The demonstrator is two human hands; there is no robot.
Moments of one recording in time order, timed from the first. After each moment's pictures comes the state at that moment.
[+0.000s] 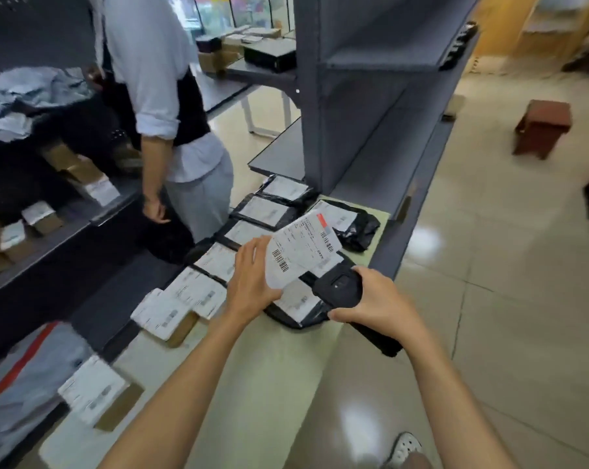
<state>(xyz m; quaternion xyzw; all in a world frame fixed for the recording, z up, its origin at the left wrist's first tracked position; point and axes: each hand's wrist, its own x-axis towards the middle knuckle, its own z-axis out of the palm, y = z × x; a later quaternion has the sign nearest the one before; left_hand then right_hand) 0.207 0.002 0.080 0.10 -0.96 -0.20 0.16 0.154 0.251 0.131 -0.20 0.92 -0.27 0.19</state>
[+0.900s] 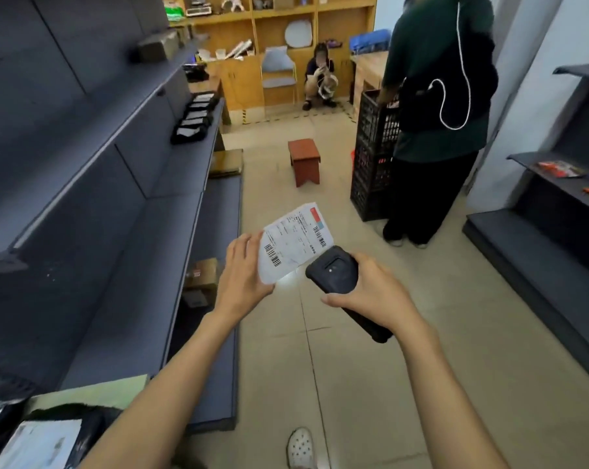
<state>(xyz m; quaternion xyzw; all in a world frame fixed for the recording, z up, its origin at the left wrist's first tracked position) -0.298 0.480 0.122 -0.24 -0.93 -0.25 0.15 -0.182 0.708 0.174 0.12 0.93 -0.36 -0.01</state>
